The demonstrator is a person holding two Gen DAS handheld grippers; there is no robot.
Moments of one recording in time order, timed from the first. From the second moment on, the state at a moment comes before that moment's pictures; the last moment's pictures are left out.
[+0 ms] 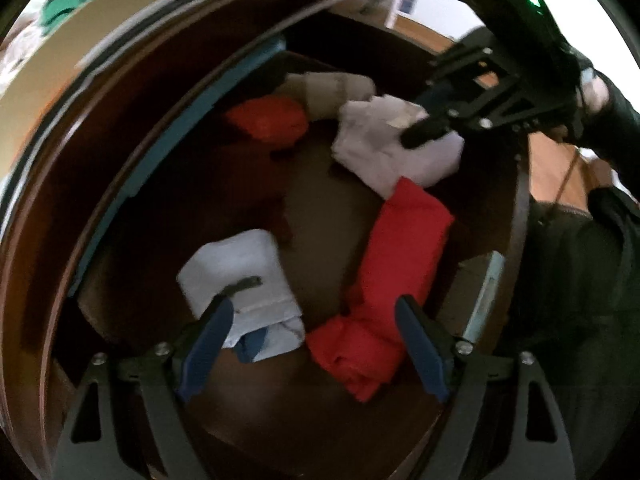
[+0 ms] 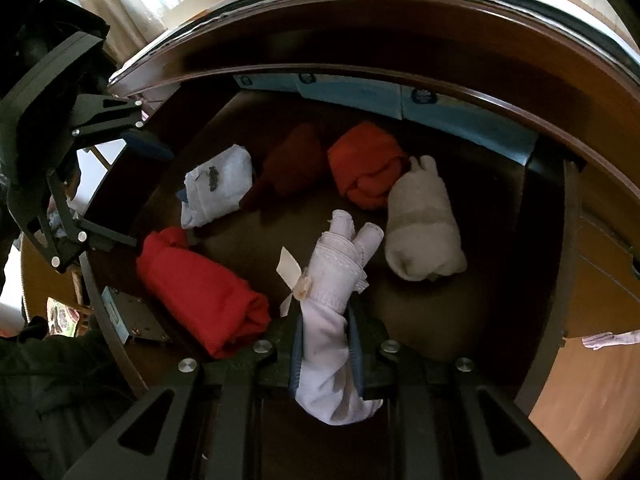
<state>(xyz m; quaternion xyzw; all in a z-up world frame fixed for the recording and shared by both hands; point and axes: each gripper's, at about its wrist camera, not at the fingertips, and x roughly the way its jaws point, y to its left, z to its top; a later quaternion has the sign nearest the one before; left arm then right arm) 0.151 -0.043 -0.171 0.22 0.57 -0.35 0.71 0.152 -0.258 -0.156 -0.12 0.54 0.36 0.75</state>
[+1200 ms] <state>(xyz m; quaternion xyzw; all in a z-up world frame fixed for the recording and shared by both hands) 0.172 -0.098 -0.234 0.09 0.68 -0.45 0.57 0.155 -0.270 -0.150 -0.09 0.54 0.37 0.76</state>
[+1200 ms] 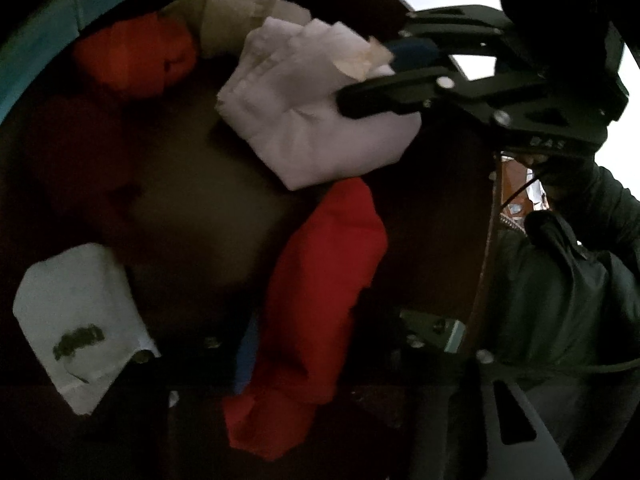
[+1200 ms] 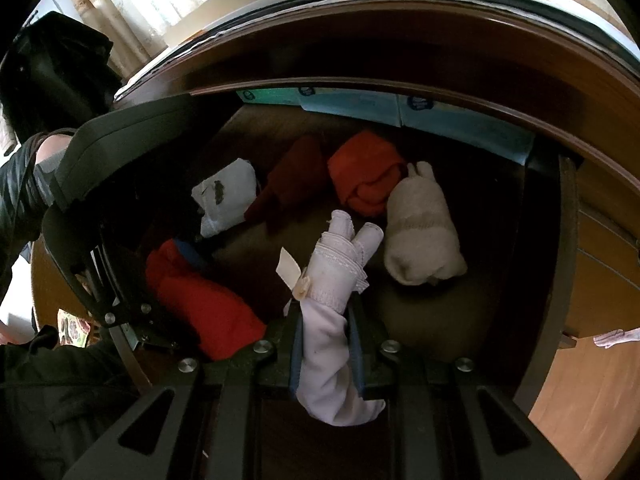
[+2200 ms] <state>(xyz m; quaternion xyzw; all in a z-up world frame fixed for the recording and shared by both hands) 0.136 -0.016 -0.160 0.02 0.46 -0.27 0.84 0.143 -0.273 -0.135 -0.09 0.47 0.36 0.80</state>
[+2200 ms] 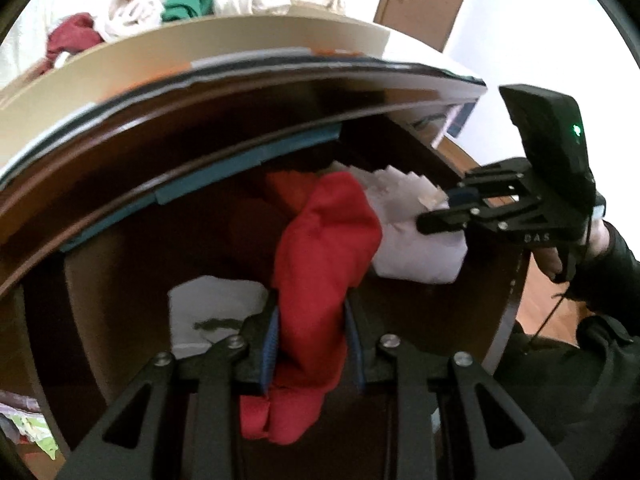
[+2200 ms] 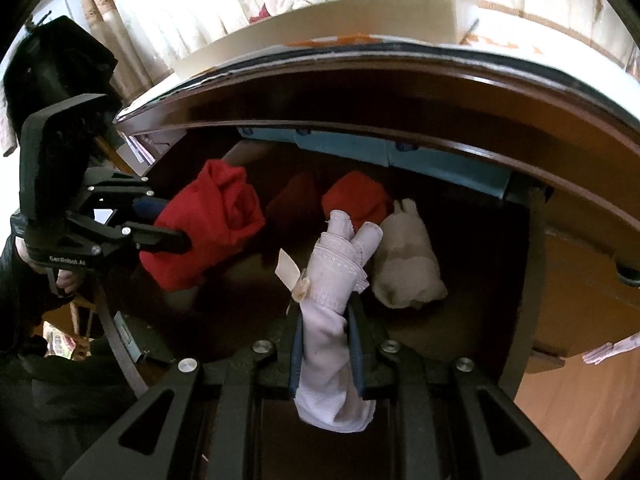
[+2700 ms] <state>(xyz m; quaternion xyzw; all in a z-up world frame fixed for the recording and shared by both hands) 0.113 -0.001 -0.149 0.00 0.37 -0.21 0.90 0.132 -0.280 -0.125 -0.09 0.41 0.37 0.83</state>
